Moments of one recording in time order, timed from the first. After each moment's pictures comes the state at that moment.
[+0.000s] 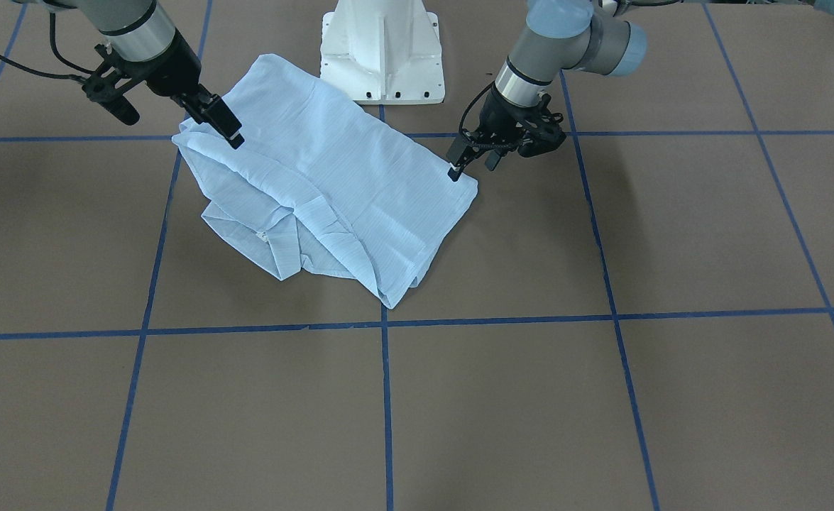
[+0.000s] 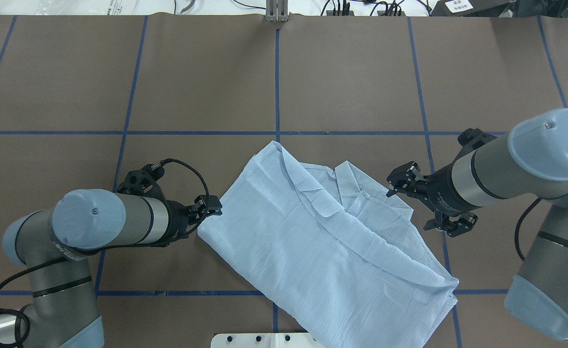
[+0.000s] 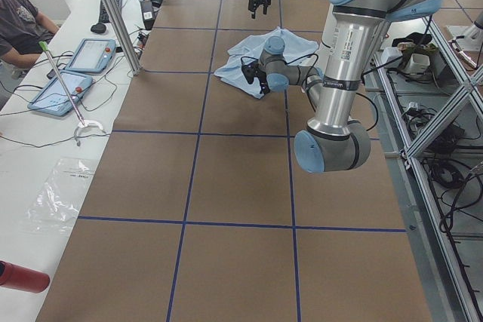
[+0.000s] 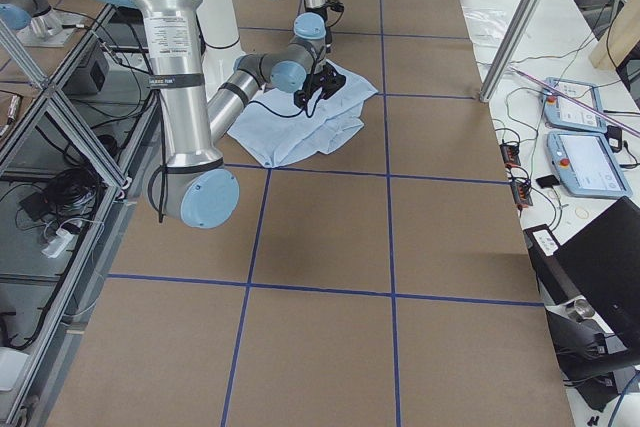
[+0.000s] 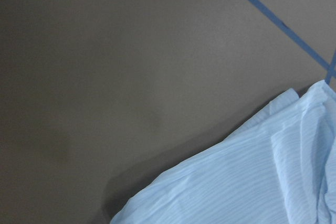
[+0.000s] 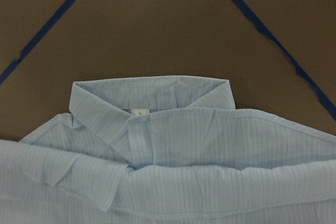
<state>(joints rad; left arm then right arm) -0.38 -1.86 -1.91 -2.04 -1.71 -1.88 0.62 -1.42 2.17 -1.45 2.04 1.91</state>
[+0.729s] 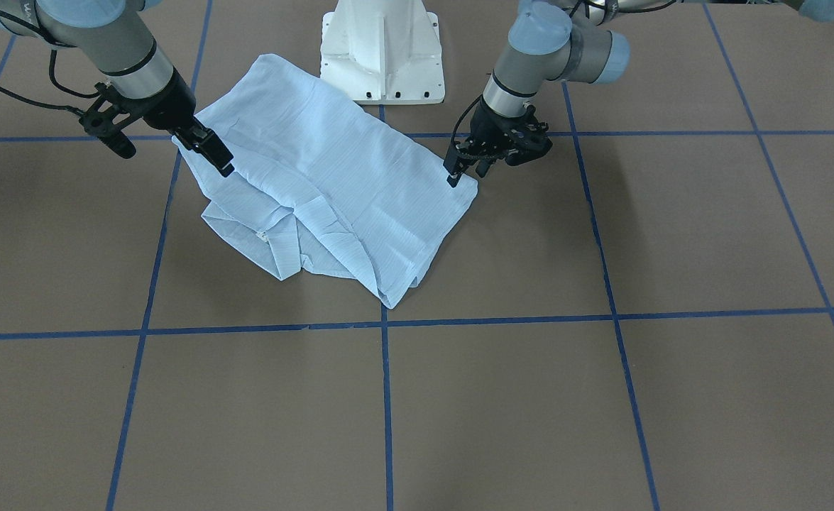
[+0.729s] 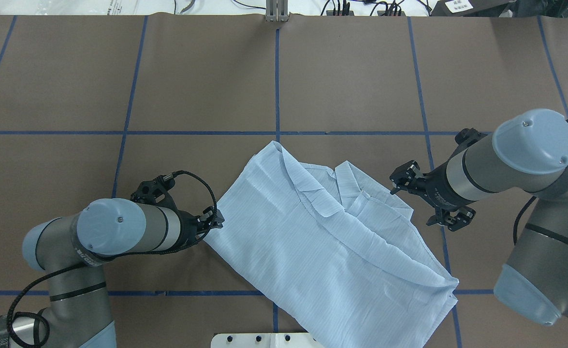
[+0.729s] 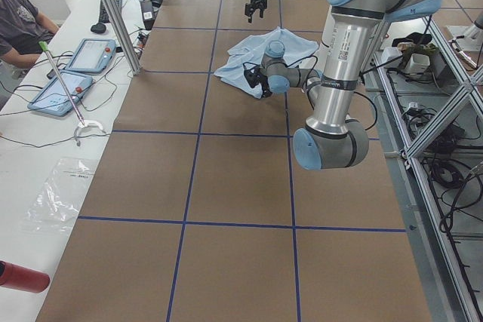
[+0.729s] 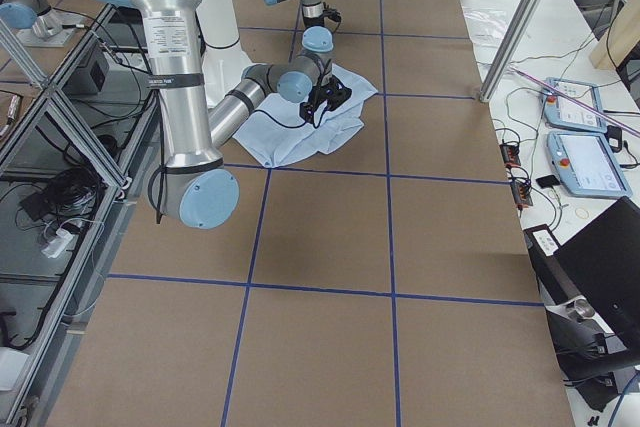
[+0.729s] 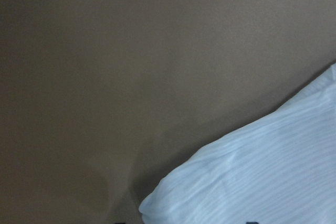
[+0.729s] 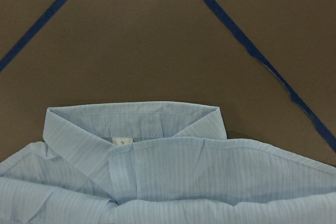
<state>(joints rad) -0.36 -1.89 -1.84 -2.02 -1.70 -1.88 0.63 -1.42 2.11 -1.44 2.04 1.89</state>
